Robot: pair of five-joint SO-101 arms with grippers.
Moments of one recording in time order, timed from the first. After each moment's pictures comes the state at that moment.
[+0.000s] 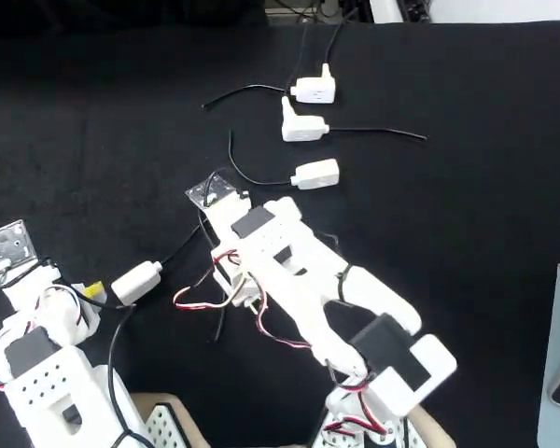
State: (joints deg) left arm -40.6 -74.6 80.3 61.0 -9.1; right arm -38.6 3.1 31.6 64.4 -2.4
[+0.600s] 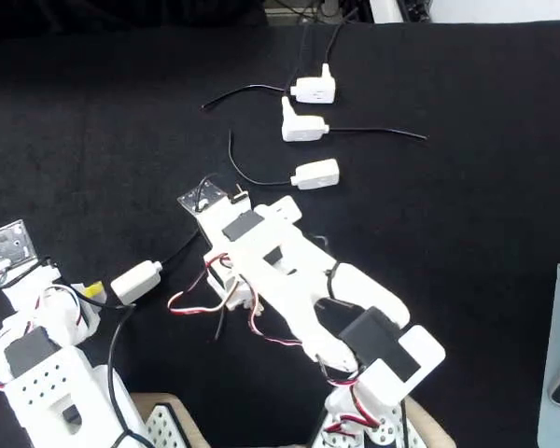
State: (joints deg) left arm -40.6 -74.6 80.3 61.0 -9.1; right arm -40.3 6.5 30.5 62.9 -2.4
